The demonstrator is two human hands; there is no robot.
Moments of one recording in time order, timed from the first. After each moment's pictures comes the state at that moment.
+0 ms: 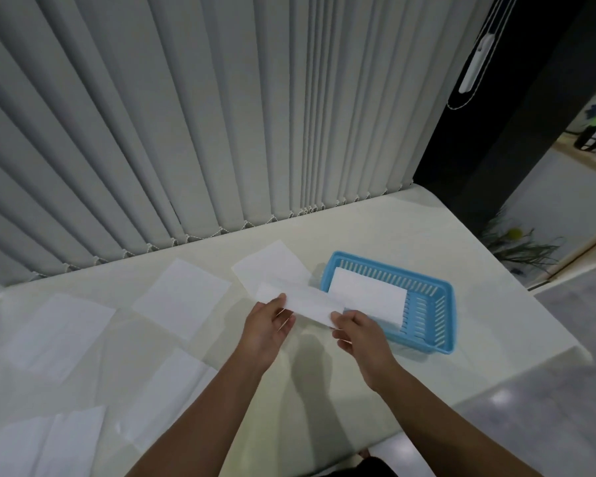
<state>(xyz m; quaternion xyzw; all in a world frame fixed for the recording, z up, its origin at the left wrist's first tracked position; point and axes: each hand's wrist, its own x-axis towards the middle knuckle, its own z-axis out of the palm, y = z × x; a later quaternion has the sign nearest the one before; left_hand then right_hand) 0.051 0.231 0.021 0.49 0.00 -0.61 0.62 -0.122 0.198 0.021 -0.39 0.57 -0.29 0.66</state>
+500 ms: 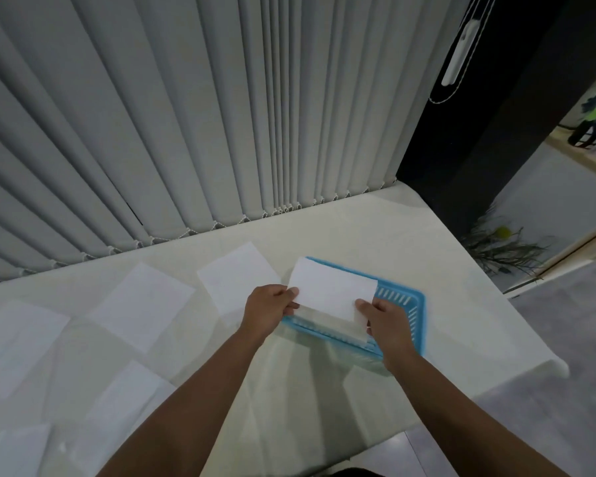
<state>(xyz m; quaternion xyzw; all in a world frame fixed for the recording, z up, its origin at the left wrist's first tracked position) 0.003 0.149 0.022 0.73 -0.32 -0.45 0.39 -0.201 0.109 0.018 -0.42 0.67 -0.31 0.53</state>
